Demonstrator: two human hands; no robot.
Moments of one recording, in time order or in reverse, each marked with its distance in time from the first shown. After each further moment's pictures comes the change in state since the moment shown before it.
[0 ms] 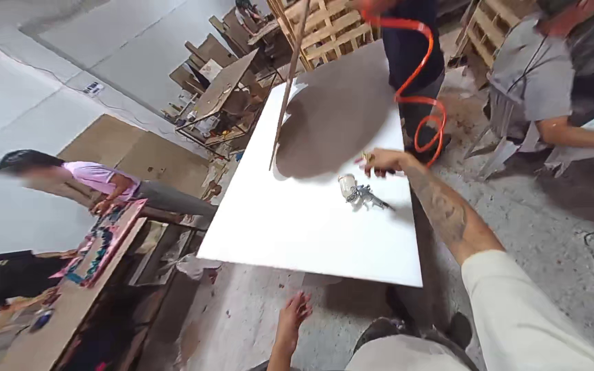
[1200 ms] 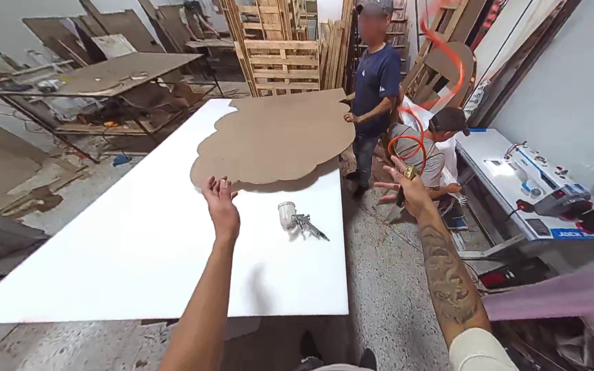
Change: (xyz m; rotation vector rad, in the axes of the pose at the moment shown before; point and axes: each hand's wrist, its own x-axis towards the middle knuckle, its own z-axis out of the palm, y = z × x) left_hand 0.071 0.308 0.161 -0.234 -0.049 1.094; right_hand -0.231 -0.066 -0.022 0.426 0.820 -0.229
